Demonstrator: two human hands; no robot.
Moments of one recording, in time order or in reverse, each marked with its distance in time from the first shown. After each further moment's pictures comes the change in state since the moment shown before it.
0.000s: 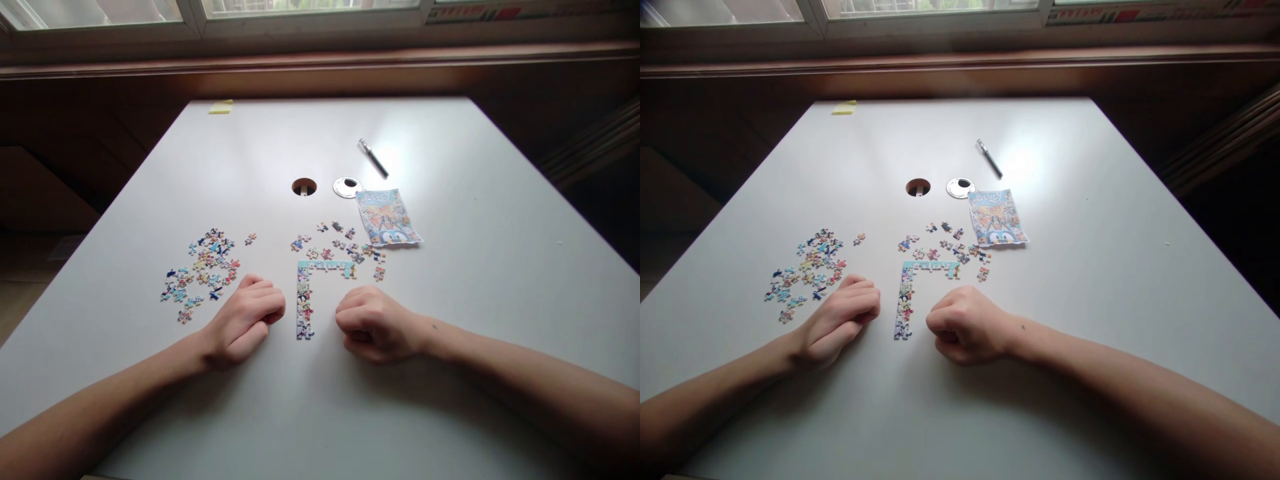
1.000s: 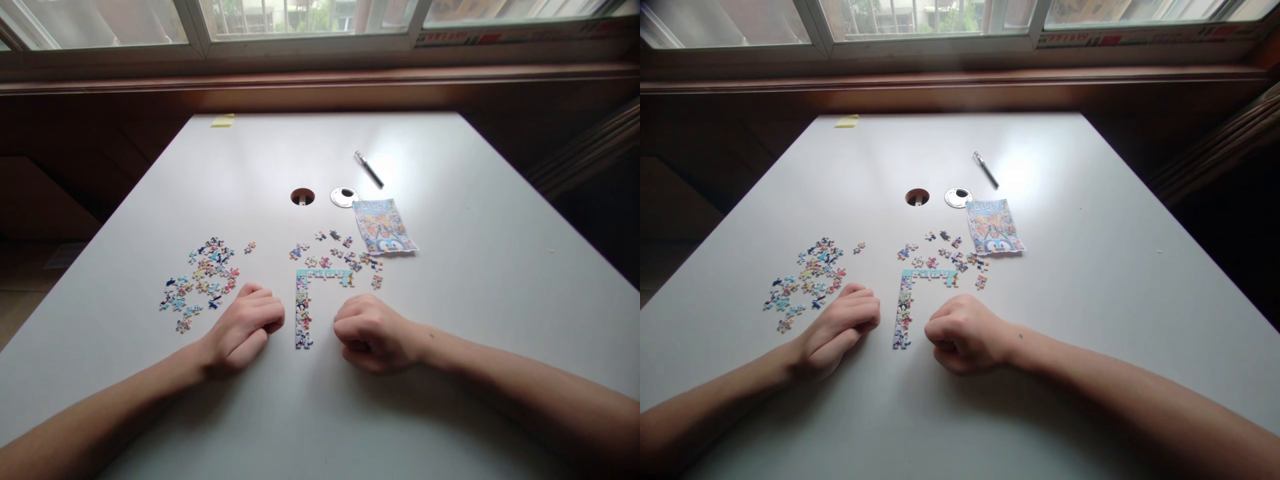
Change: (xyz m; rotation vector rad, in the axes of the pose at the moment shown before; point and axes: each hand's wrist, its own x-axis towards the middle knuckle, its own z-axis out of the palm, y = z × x) left_hand 0.001 0.000 0.002 -0.004 0.002 0.000; right_hand 0.000 0.000 0.001 -0.033 -0.009 0.005
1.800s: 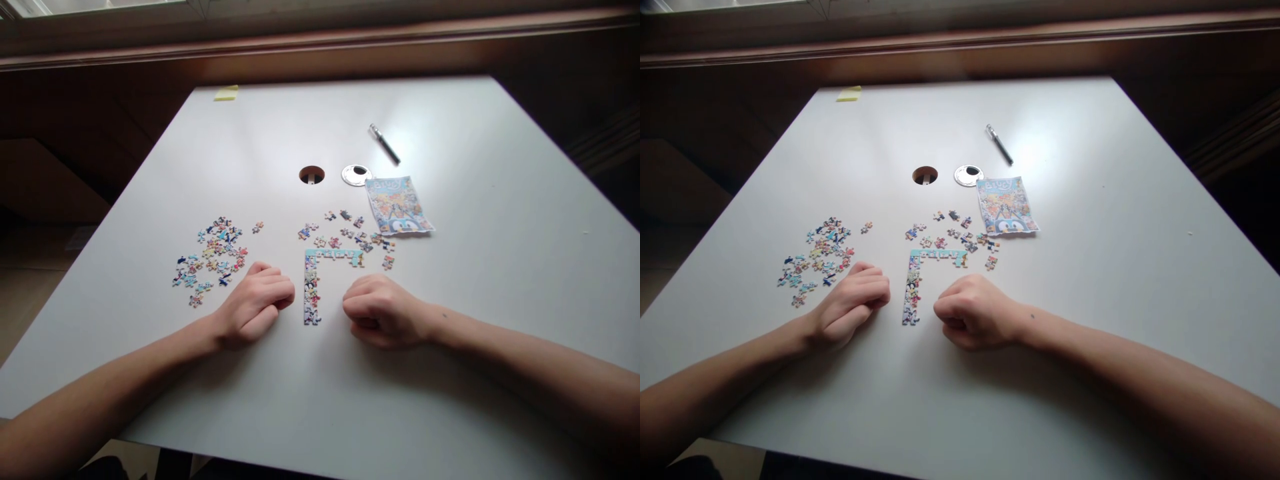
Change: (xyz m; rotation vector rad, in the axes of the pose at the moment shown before) left_hand 0.001 0.001 -0.001 0.067 0.008 0.014; right_hand 0.001 0.000 -0.001 0.030 0.030 -0.021
